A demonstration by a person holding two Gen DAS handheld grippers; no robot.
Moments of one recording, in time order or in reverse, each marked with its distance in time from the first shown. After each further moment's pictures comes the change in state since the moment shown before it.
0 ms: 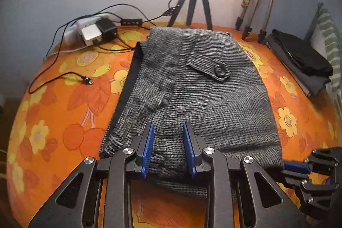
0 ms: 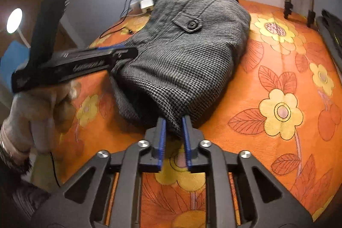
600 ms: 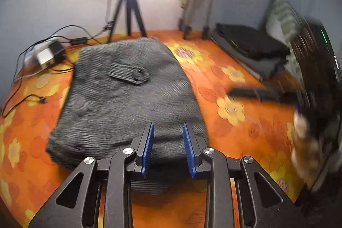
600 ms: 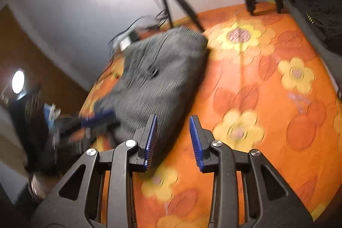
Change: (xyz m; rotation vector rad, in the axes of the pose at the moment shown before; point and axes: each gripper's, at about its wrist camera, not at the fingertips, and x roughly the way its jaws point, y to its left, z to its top) left arm -0.024 -0.081 -0.016 0.205 -0.032 -0.218; right arm -0.034 -0.092 0.033 0.306 -0.131 0.090
